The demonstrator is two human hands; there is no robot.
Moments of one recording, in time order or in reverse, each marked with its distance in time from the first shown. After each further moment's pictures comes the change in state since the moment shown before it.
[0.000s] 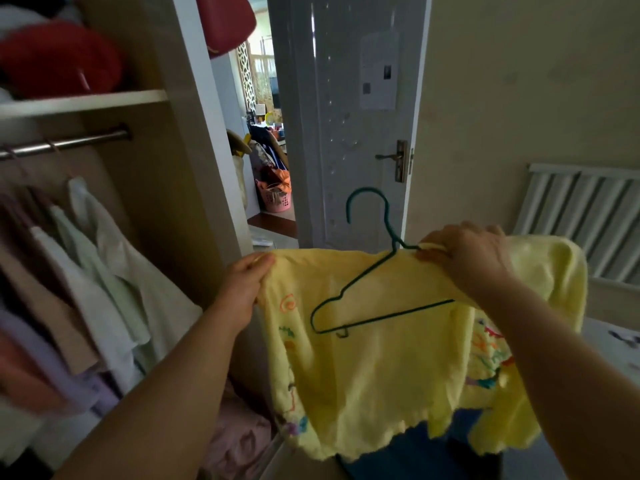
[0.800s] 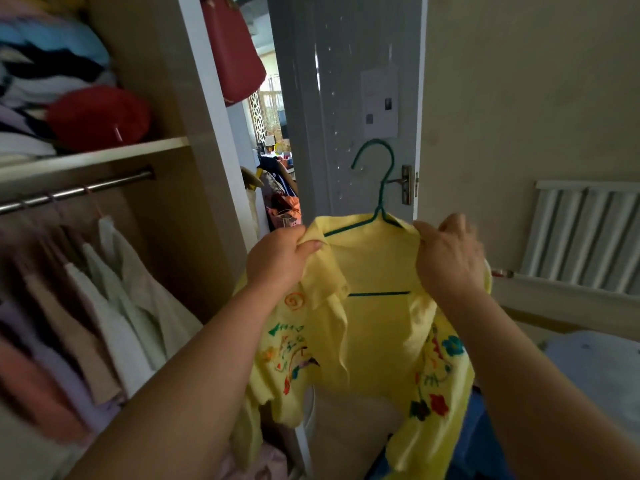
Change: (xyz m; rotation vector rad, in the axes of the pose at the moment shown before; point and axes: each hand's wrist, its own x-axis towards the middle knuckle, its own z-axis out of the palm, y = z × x) left_hand -0.015 0.087 0.039 1.003 0.073 0.637; right_hand 0.019 -0.050 -0.006 0.086 0.140 0.276
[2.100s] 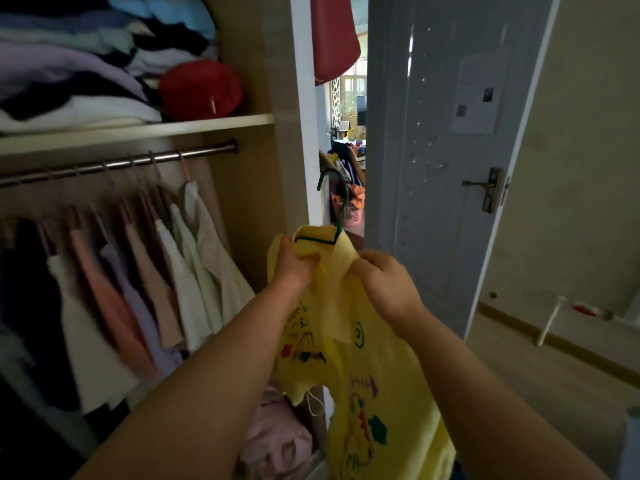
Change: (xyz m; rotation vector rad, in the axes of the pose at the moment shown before) left_hand 0.000 -0.095 0.020 -0.573 0.080 -0.668; right_hand -0.036 -0.124 0.039 0.853 -0.580 -0.205
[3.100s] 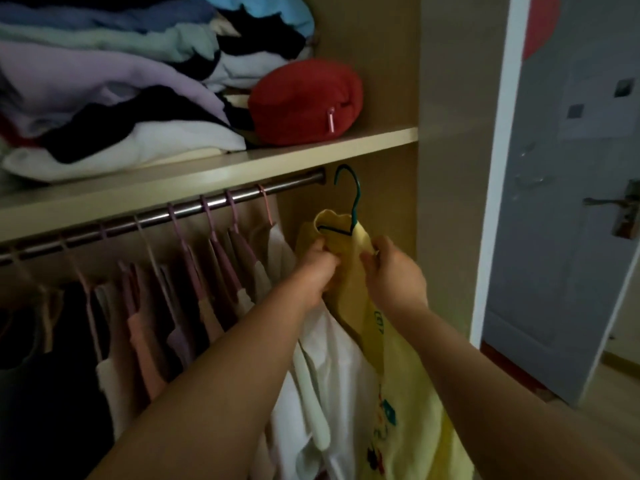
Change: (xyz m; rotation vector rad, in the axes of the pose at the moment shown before) left_hand 0.216 -0.014 -0.150 -0.161 -0.156 -0.096; right_hand 0.230 -0.062 0.221 -0.314 0.286 -0.208
